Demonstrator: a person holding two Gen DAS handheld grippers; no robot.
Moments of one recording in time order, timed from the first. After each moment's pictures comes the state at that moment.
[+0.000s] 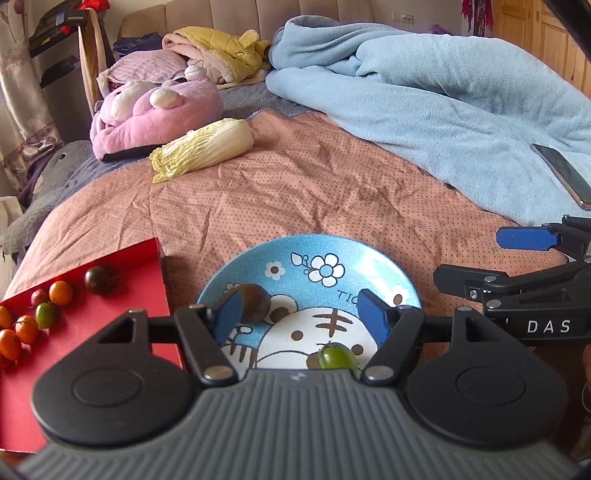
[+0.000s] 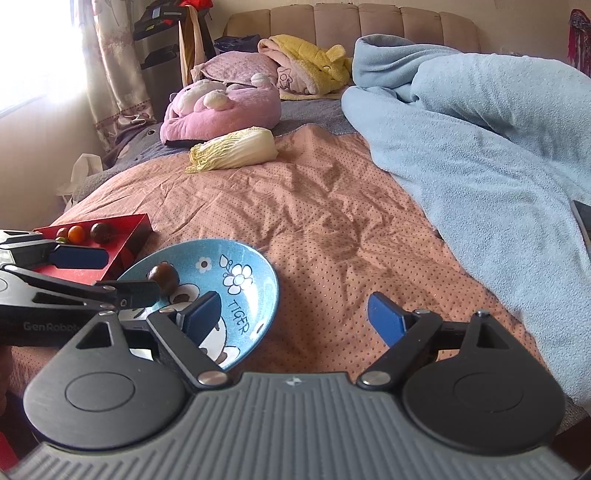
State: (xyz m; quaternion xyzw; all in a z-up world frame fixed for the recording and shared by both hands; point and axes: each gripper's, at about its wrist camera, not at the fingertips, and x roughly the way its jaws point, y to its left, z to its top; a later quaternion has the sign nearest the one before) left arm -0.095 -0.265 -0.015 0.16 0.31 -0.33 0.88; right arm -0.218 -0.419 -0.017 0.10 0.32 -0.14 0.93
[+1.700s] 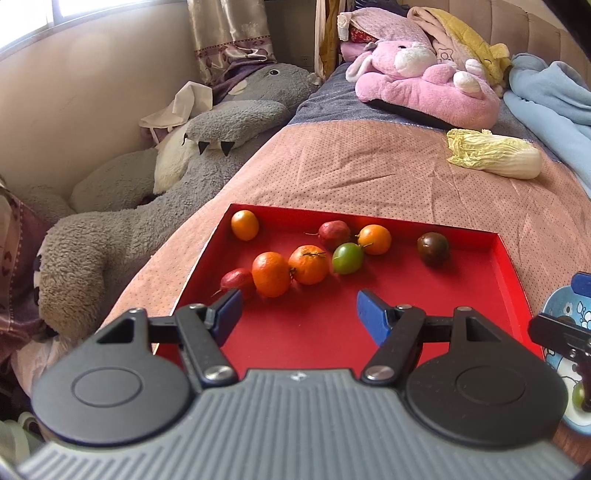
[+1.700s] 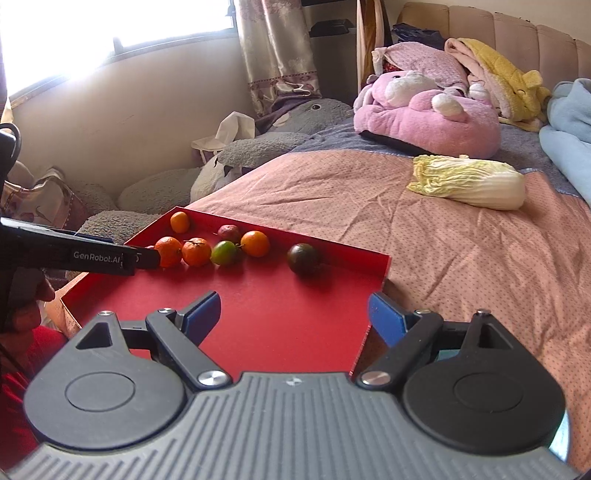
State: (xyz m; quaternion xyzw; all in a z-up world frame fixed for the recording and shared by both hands) left arm 0.032 -0.031 -0.009 0.04 0.38 -0.04 0.92; right arm -0.030 -0.232 -0.003 0.04 0.33 0.11 0.94
